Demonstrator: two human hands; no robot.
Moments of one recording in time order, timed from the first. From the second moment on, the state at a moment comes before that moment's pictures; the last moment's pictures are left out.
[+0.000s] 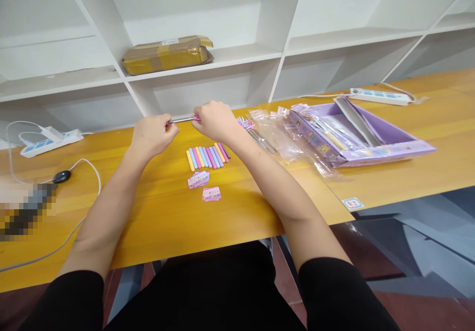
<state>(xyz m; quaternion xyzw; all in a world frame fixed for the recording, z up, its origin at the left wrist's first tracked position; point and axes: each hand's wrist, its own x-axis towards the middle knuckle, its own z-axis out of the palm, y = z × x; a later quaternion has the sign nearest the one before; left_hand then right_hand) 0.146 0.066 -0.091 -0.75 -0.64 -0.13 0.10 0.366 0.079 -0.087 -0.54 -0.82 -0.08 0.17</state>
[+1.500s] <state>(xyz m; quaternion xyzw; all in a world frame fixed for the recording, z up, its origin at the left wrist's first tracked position) 0.145 0.074 -0.098 -0.74 -0.65 -0.10 0.15 0.366 0.079 -0.087 -0.53 -0.83 -0.08 0.15</state>
